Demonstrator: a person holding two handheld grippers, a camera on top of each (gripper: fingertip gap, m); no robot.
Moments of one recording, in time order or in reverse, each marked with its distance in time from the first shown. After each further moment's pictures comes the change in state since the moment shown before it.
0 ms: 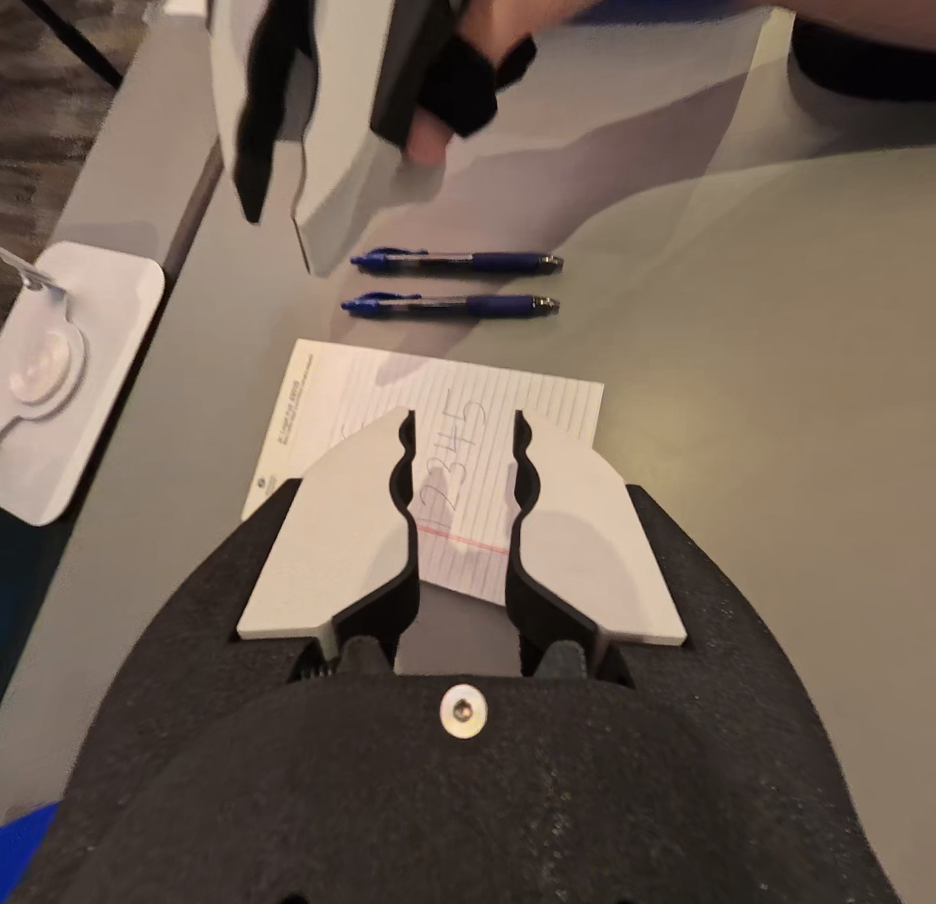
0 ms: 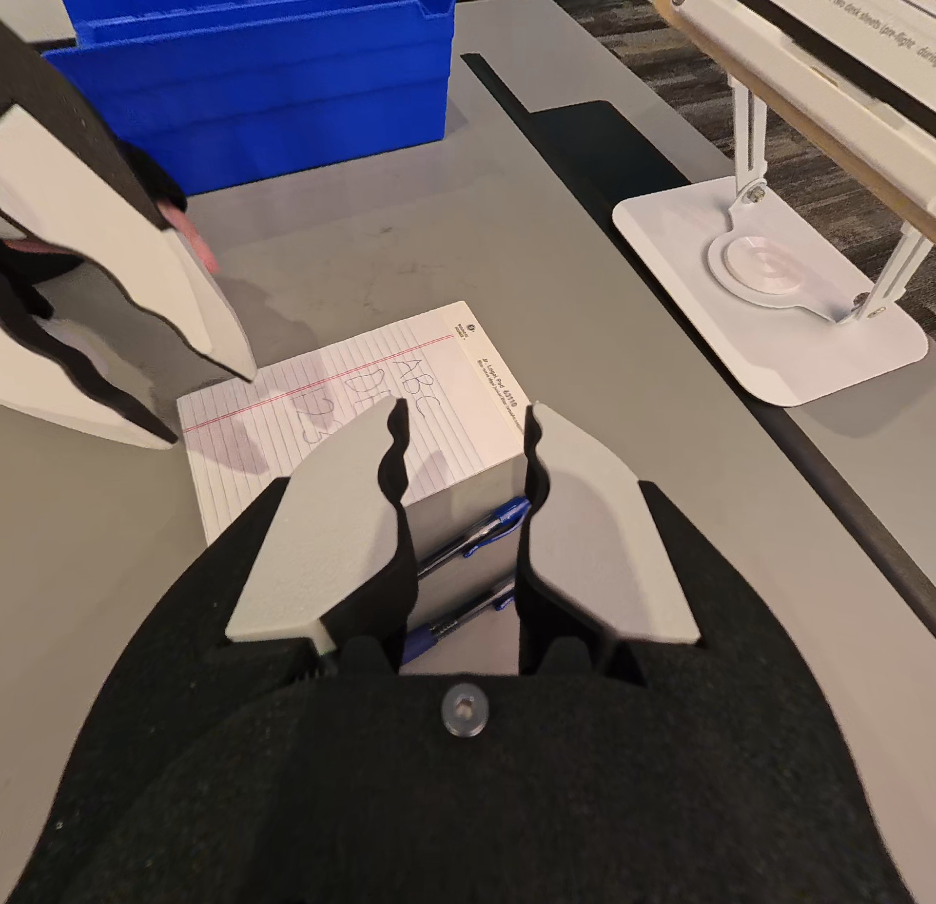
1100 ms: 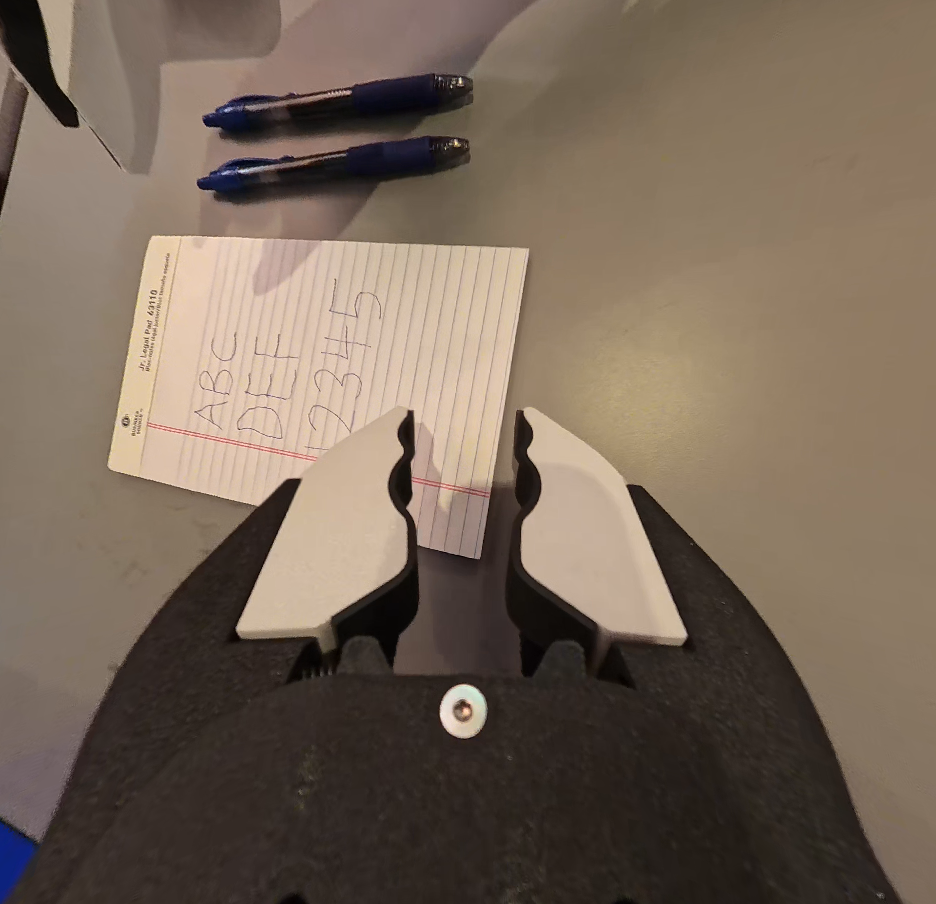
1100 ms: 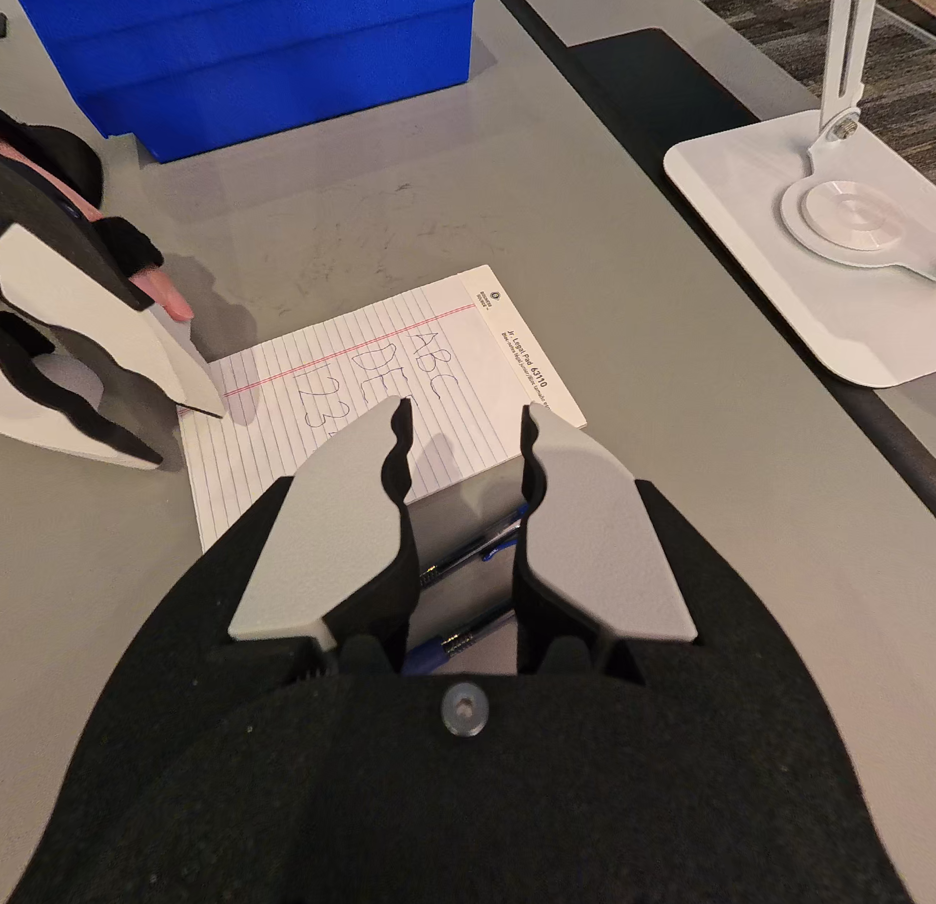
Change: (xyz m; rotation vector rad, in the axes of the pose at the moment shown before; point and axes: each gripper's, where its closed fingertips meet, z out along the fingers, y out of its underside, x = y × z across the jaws) left arm 0.042 0.060 0.015 -0.118 0.049 0.053; right arm -0.008 0.021 0.024 -0.052 -0.063 0.031
